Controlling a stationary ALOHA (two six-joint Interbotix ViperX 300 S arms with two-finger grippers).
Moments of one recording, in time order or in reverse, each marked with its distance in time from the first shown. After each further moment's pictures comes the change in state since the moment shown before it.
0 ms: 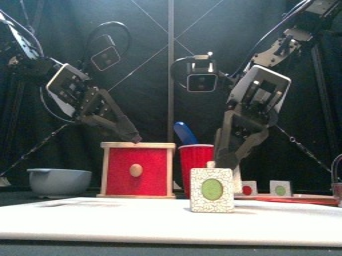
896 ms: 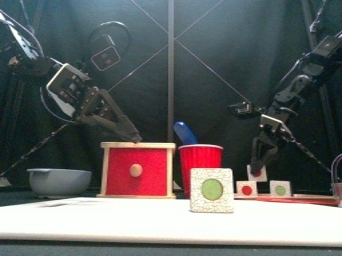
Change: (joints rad) left arm 0.000 0.000 0.002 0.000 0.000 0.002; right arm -0.603 -0.282 0.273 -0.153 0.034 -0.003
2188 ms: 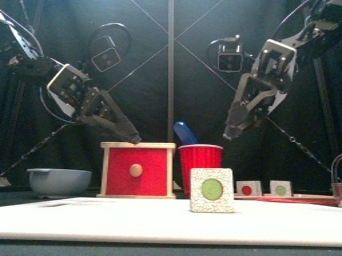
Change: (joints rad) left arm 0.000 0.000 0.000 -0.015 0.003 -0.002; right arm 0.586 0.018 -0.130 0.236 -0.101 0.002
